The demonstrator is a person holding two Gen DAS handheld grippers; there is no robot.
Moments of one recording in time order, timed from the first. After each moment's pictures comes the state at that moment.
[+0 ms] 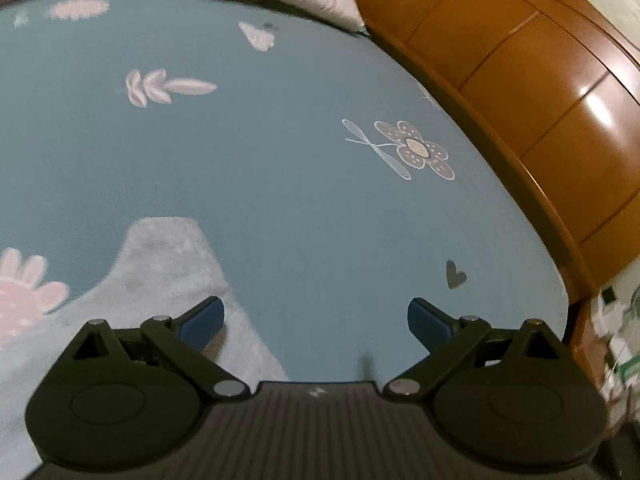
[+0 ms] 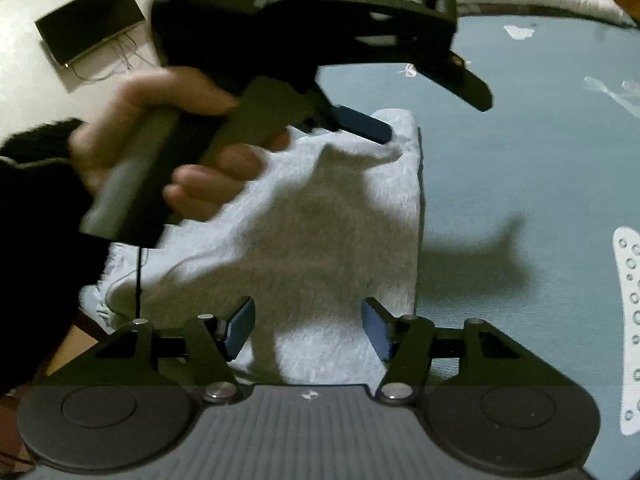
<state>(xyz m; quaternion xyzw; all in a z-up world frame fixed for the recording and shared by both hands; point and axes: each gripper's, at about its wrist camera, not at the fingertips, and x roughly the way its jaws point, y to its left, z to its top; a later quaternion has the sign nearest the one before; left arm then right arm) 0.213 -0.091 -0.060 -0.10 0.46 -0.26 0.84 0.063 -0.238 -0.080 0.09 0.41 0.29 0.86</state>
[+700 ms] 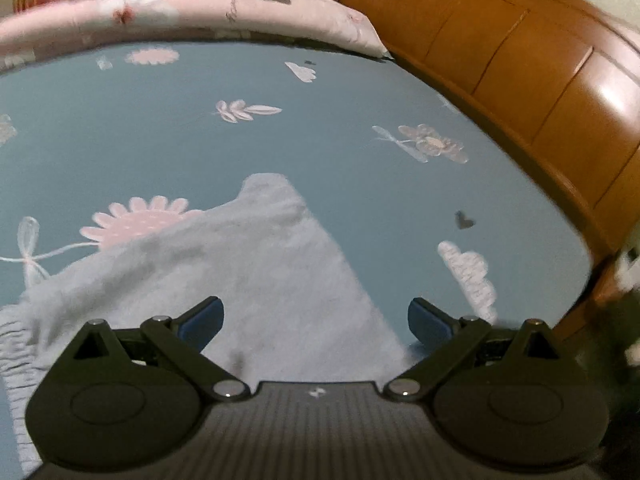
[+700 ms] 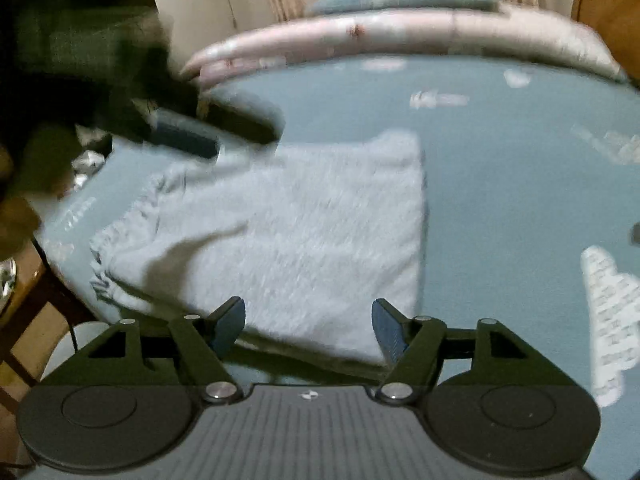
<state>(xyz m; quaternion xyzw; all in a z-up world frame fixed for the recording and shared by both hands) 0.083 -0.023 -0.022 -0.02 0.41 -0.18 0.89 0.023 -0.238 -0.063 0.02 0.35 0.27 0.90</state>
